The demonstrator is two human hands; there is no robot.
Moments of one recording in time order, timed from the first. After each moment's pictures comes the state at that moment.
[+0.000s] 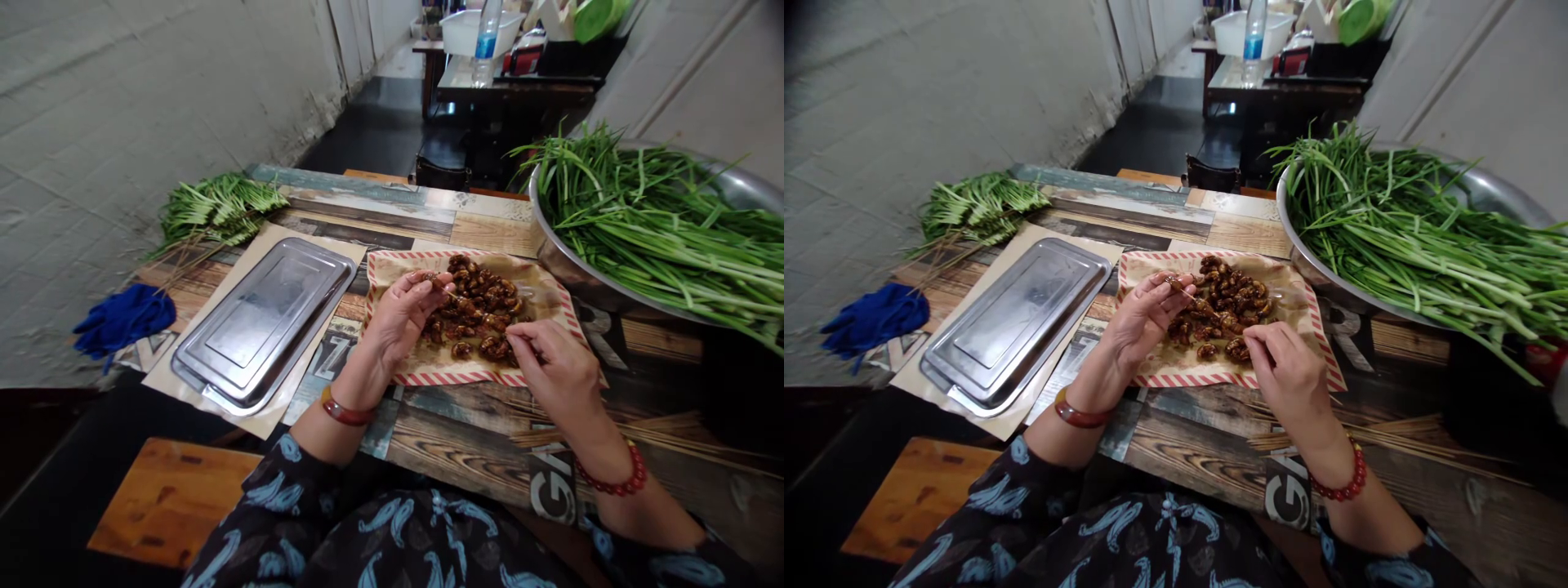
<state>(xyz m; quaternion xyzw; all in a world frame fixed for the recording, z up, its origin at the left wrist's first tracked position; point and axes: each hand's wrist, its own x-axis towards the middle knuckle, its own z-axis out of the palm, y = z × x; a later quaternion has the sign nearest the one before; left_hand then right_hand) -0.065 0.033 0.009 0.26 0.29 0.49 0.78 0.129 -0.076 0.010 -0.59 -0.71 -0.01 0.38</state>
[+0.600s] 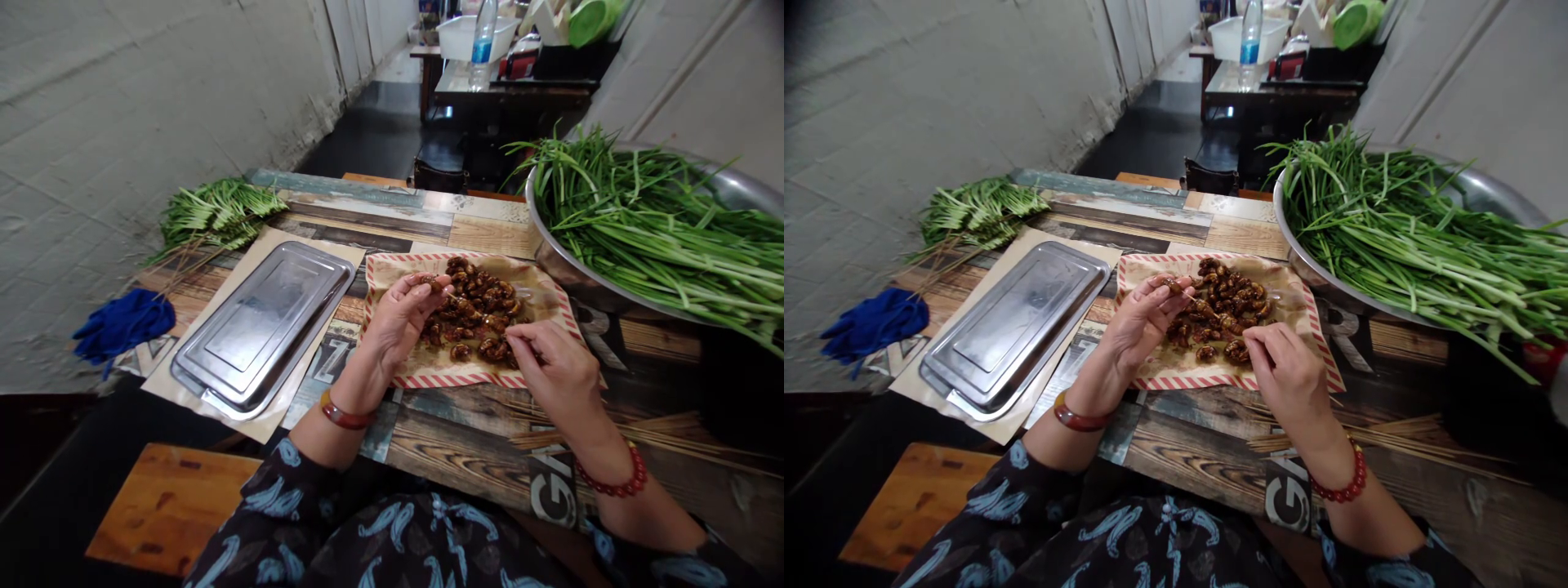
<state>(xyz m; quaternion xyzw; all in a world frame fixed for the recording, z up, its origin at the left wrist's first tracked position) -0.065 0.031 0.012 0.27 0.29 0.48 0.78 0.131 -0.076 0.009 -0.59 -0.71 -0.01 0.38</state>
